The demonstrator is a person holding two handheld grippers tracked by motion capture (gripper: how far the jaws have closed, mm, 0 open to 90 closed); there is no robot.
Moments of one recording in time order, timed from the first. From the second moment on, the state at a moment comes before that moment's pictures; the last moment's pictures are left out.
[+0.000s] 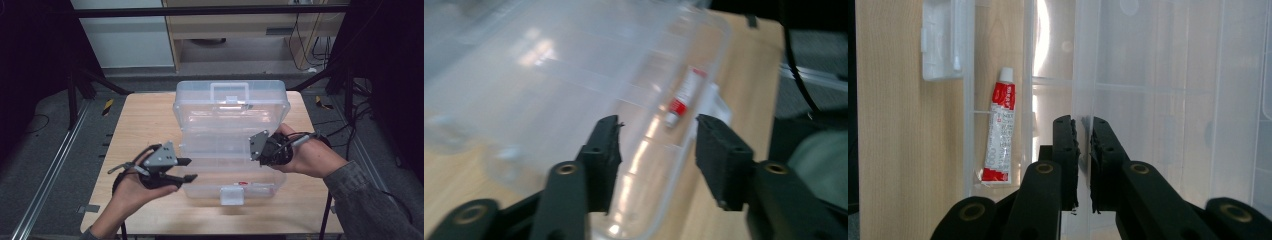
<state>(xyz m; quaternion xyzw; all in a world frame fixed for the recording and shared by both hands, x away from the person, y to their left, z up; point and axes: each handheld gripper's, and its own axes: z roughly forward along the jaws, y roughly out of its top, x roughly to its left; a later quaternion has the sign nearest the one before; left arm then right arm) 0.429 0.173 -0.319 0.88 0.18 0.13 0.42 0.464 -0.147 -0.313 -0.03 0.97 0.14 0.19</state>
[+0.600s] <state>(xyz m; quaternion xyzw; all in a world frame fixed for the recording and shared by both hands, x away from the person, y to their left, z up) 0.518 0.195 -0.291 0.84 0.30 0.10 0.44 0.463 -0.147 -0.314 -0.03 0.97 0.14 0.20</state>
